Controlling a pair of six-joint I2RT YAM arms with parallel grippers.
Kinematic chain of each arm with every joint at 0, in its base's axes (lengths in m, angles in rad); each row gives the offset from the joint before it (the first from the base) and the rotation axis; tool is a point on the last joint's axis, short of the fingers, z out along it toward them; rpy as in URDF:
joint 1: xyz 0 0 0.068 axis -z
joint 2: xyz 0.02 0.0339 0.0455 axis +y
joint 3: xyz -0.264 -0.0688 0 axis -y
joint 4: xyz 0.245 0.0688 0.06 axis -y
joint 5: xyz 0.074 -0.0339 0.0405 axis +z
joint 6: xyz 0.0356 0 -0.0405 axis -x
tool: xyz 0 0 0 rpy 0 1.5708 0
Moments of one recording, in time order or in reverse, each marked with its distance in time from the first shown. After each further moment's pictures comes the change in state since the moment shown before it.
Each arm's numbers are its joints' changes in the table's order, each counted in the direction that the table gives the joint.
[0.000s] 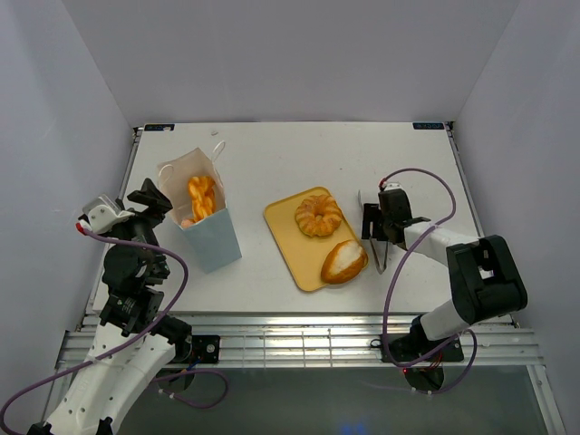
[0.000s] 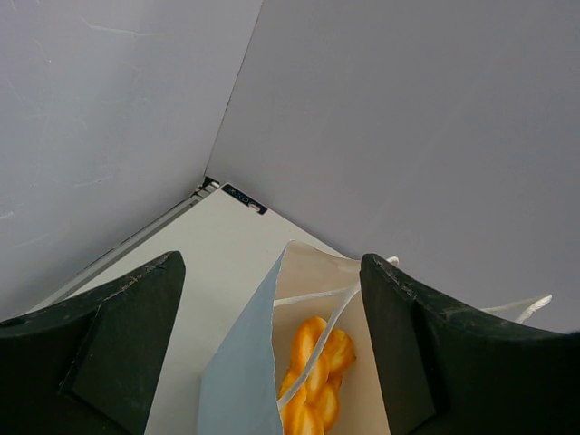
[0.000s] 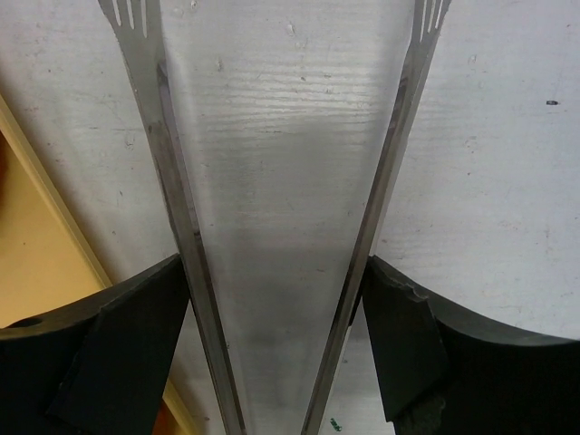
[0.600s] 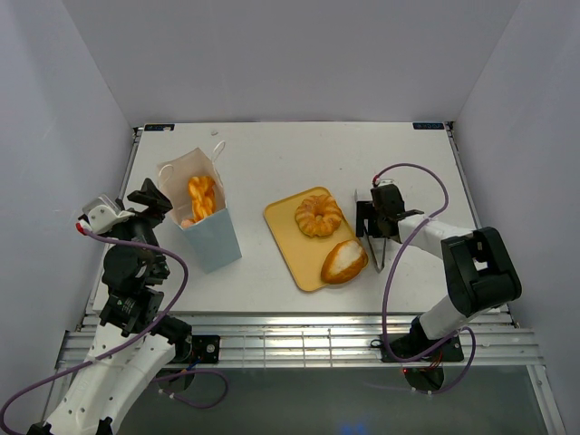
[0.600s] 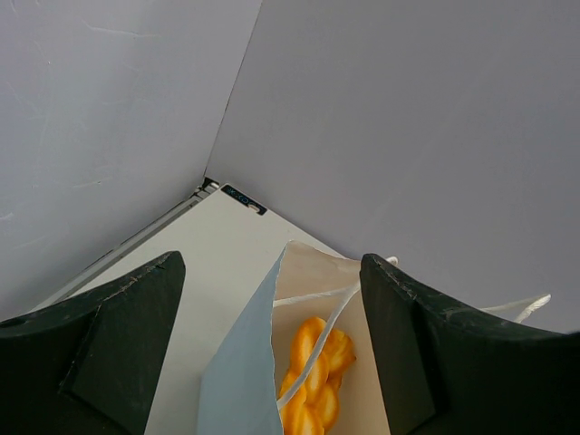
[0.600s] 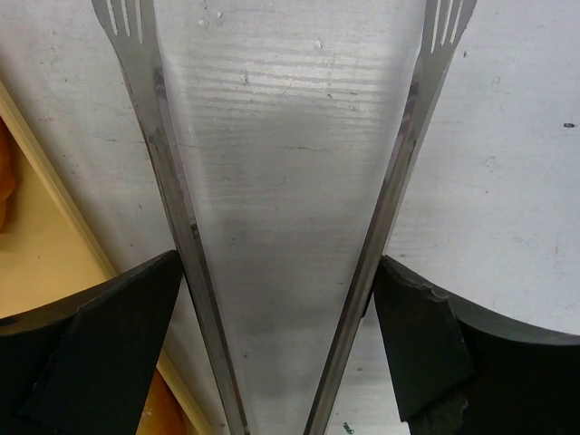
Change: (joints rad) left arm 0.002 -0.001 0.000 0.003 0.000 -0.004; right arm -0.046 0.066 0.087 -0.069 -0.045 0.003
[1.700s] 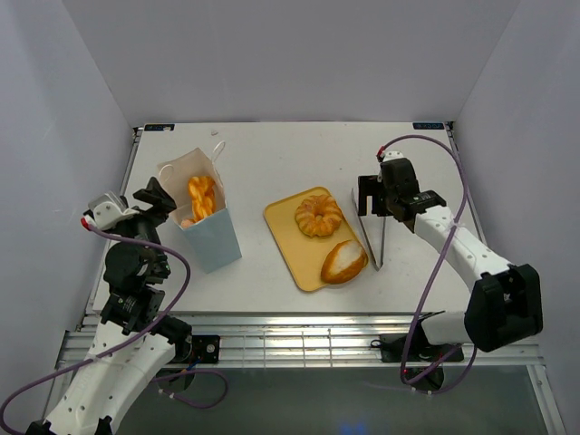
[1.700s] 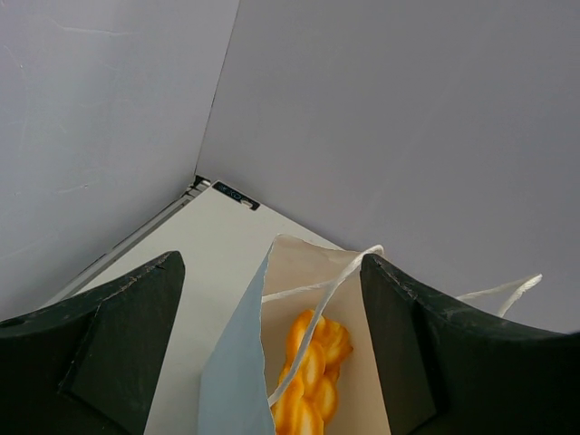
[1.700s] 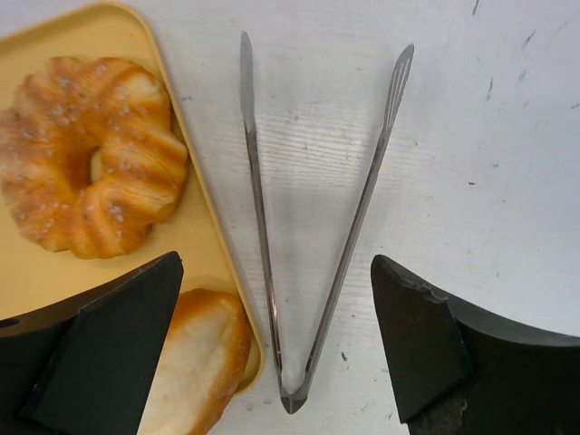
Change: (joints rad) left arm 0.005 0.012 0.000 0.003 -0.043 -0.023; right arm -0.023 -0.199 0.238 -0.314 0.036 0.037
